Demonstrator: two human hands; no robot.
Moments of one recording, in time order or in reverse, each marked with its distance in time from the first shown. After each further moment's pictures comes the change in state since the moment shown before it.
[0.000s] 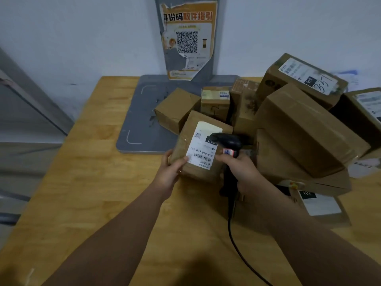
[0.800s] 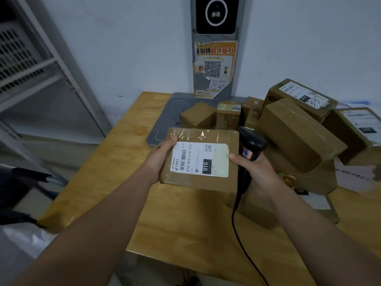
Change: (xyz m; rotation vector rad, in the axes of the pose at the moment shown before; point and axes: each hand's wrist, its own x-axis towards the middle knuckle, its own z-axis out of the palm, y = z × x) left_hand -0.137 0.048 -0.018 0.062 0.171 0.110; right_hand -0.099 -0.001 -0.033 0.062 -0.270 -0.347
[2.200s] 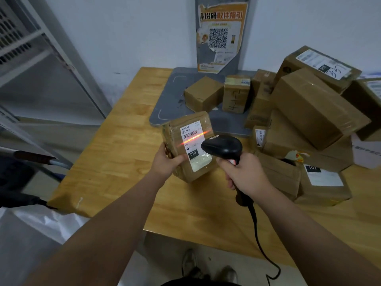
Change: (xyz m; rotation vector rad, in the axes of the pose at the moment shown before) left_hand 0.013 -0.076 -0.022 0.271 0.102 0.201; right_hand -0.036 0.038 0.044 -0.717 0.038 0.031
